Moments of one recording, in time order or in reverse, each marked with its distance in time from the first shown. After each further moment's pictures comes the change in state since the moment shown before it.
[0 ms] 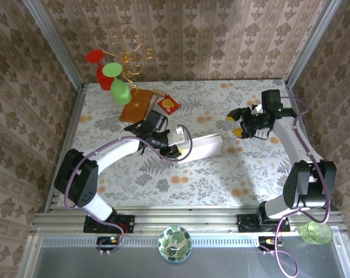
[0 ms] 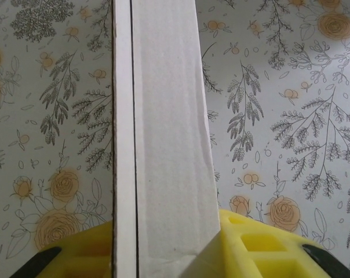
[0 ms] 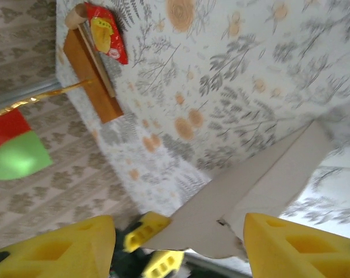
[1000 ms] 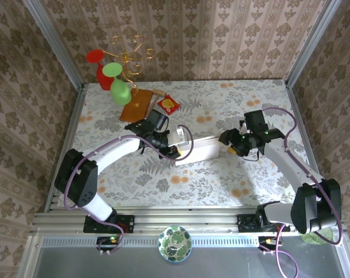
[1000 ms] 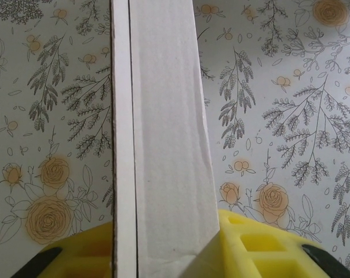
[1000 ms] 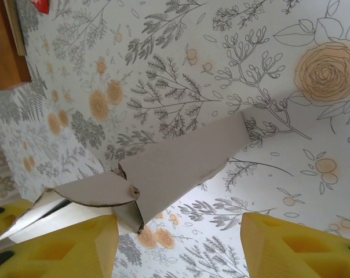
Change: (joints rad) left arm -0.011 0.004 0.033 -0.079 -0.029 0.008; right arm 0.205 -0.203 -0.309 0.138 0.267 -0.098
